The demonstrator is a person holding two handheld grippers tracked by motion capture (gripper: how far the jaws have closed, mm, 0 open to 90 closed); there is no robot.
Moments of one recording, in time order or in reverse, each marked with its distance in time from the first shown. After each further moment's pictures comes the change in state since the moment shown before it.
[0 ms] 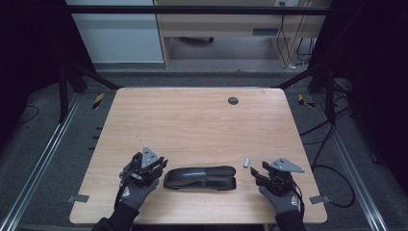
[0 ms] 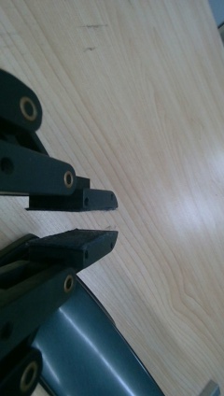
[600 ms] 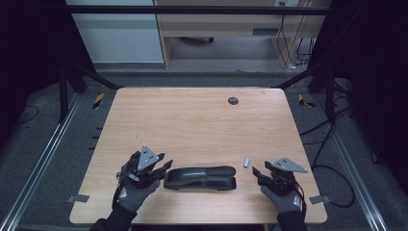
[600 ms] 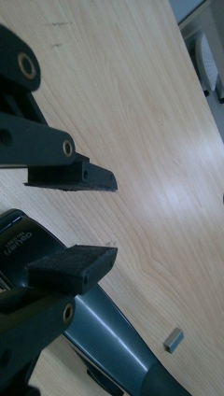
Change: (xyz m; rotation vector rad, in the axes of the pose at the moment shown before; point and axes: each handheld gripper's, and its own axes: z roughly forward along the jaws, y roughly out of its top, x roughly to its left) left arm -0.008 0.019 -0.025 -0.077 -0.065 0.033; right arm -0.004 0.000 -0.004 -0.005 -0.012 0.010
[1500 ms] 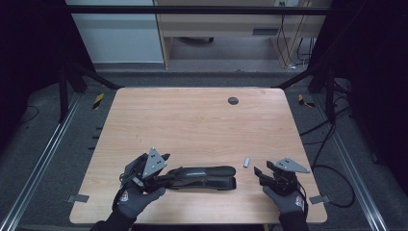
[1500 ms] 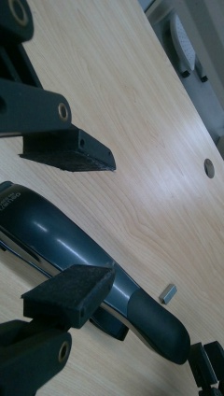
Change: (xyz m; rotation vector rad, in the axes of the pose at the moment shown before) left arm -0.028 0.023 -0.018 0.000 -0.062 0.123; right arm -0.004 0.000 -0.003 -0.005 -0.001 0.000
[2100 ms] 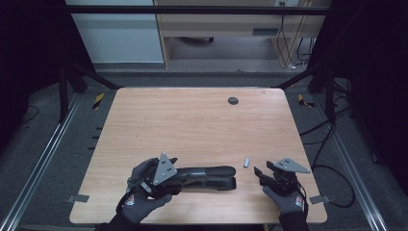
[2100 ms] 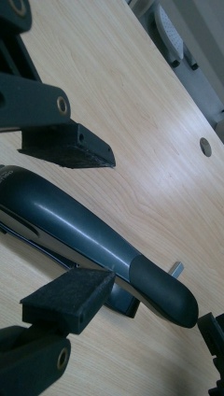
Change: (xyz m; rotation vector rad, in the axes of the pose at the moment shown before) left arm -0.022 0.009 0.003 0.030 -0.021 0.105; right arm 0.000 0.000 0.000 -0.001 0.002 0.001
